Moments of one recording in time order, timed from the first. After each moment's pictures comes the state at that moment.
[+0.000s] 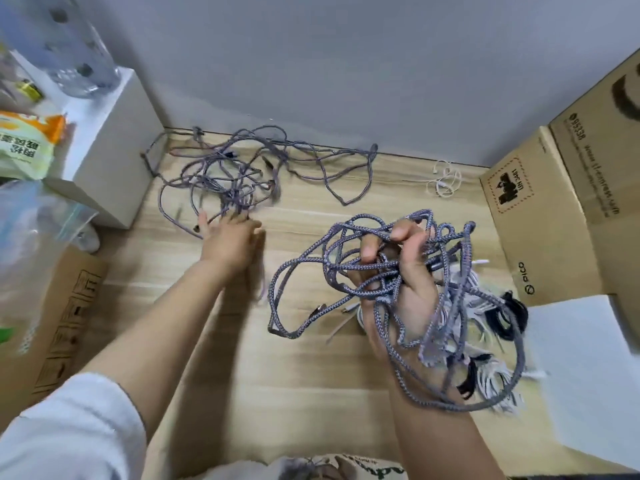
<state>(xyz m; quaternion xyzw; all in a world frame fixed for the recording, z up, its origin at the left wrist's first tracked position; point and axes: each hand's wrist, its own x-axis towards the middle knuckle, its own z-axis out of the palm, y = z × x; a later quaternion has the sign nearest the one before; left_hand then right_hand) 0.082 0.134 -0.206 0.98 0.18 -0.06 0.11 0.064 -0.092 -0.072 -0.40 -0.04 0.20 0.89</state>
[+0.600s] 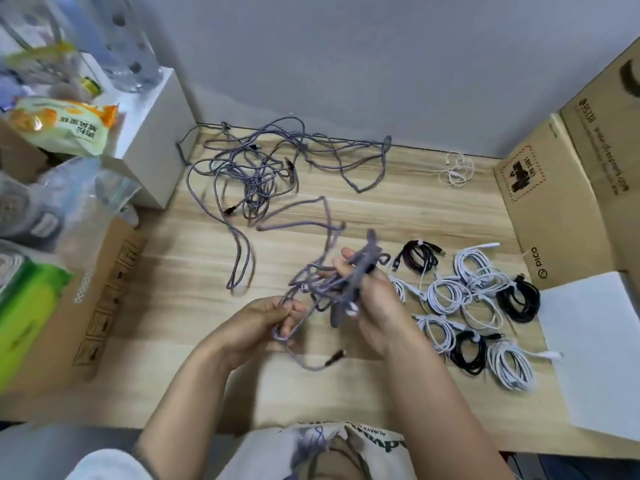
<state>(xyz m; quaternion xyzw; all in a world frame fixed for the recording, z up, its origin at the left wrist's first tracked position) -0.069 0.053 -0.156 0.53 0.27 -0.23 0.77 0.017 -0.093 -0.086 -0.60 0.14 0.35 0.70</state>
